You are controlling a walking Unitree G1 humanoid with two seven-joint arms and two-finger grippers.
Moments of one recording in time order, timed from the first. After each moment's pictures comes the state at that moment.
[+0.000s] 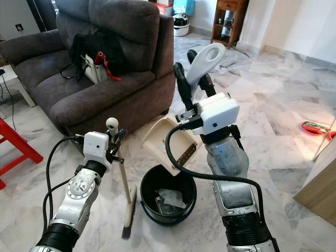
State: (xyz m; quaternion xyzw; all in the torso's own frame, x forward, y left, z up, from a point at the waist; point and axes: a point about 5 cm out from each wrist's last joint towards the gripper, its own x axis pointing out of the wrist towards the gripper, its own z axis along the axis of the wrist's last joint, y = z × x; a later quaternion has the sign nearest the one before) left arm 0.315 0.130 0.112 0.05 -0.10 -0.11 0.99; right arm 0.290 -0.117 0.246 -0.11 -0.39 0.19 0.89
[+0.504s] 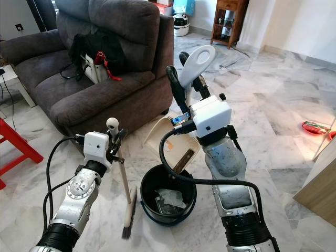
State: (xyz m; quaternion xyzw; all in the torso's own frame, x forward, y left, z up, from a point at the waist) left arm 0.315 0.130 0.112 0.05 -0.10 -0.11 0.99; right arm 0.289 -0.113 0.245 -0.13 -0.39 0.20 0.89
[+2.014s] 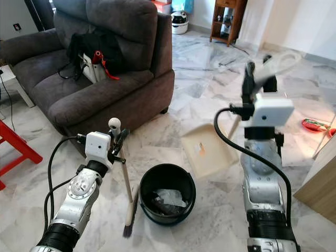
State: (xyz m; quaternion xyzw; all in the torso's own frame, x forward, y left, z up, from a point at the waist) left arm 0.314 0.126 0.113 0.05 -0.11 -0.13 0.99; right arm 0.305 -0.196 0.249 -0.11 -0.39 -0.04 0.92
